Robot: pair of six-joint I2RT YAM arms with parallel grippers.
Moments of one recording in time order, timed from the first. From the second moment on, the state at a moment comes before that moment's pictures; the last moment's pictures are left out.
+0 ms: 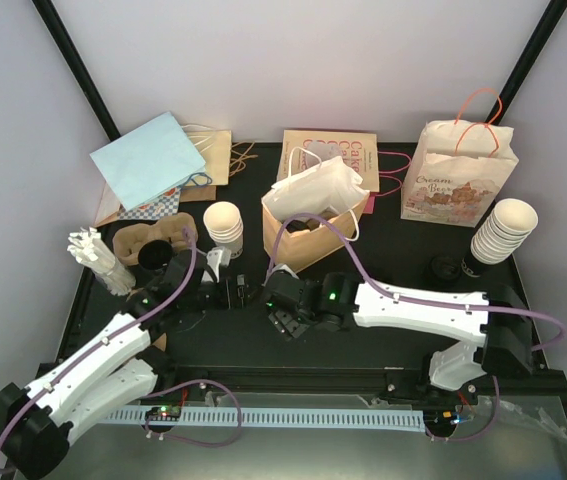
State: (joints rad) left arm -0.58 0.78 0.50 -0.43 0.31 -0.70; right arm 1.29 1.47 1.19 -0.88 0.26 0.48
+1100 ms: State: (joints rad) left arm -0.49 0.96 0.38 -0.23 0.53 -0.73; right arm 1.20 1.62 1.26 -0.88 0.18 0.39
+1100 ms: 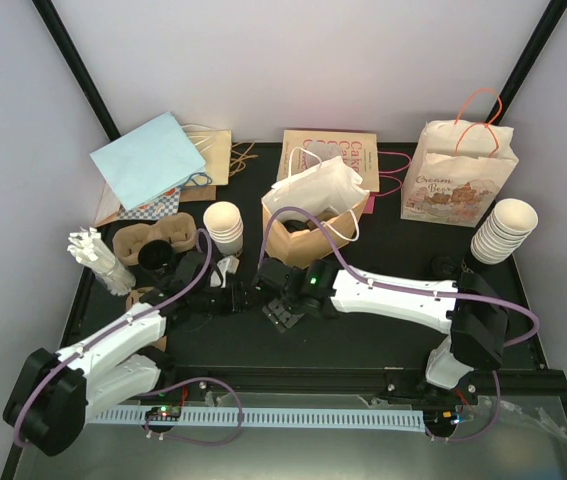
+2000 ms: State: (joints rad) left arm -0.49 1.12 0.37 -0.12 0.59 -0.72; right arm 1.19 1.68 1.30 -0.83 0.13 0.35
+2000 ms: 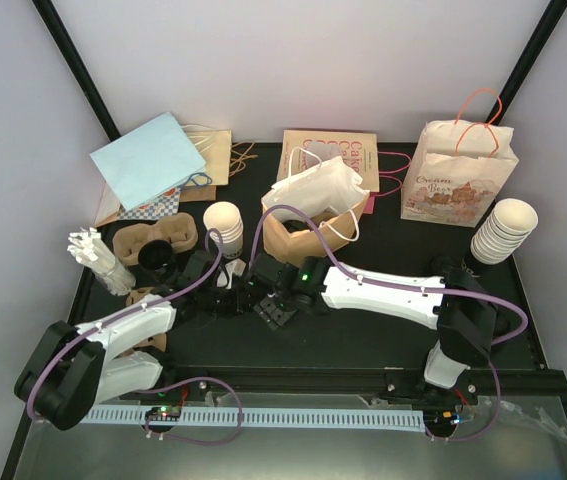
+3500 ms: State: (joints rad) left arm -0.49 1.11 0.37 -0.13 0.60 -0.71; right arm 1.17 1.67 1.32 -0.93 0.19 0.35
